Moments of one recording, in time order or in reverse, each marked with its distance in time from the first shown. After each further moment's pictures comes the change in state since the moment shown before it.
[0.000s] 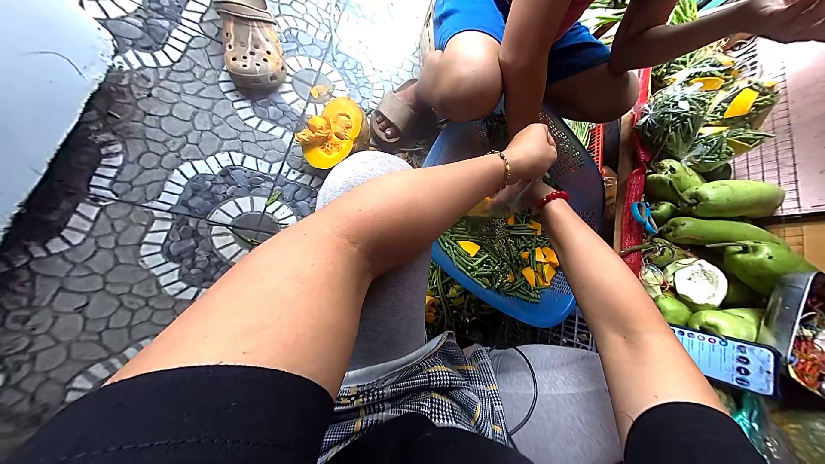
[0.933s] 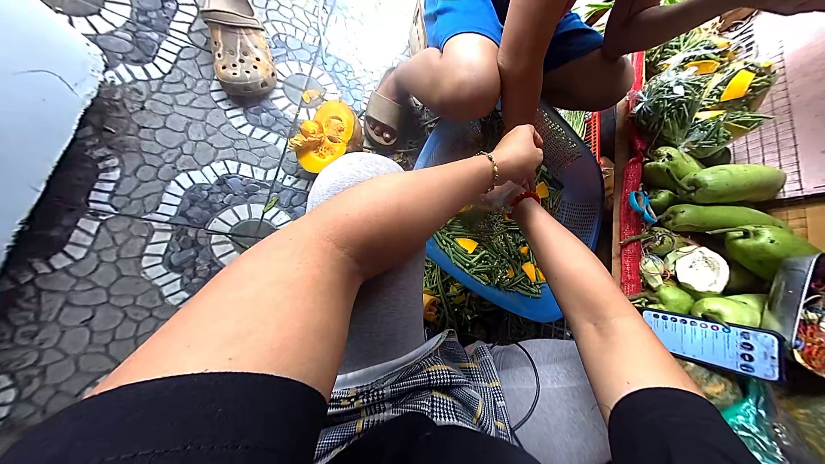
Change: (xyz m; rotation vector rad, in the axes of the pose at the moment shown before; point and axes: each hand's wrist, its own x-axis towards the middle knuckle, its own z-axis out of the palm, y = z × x) left_hand -0.006 0.000 0.004 -0.015 -0.056 -0.091; right_hand -0.045 -0.054 0.012 0.059 0.198 0.314
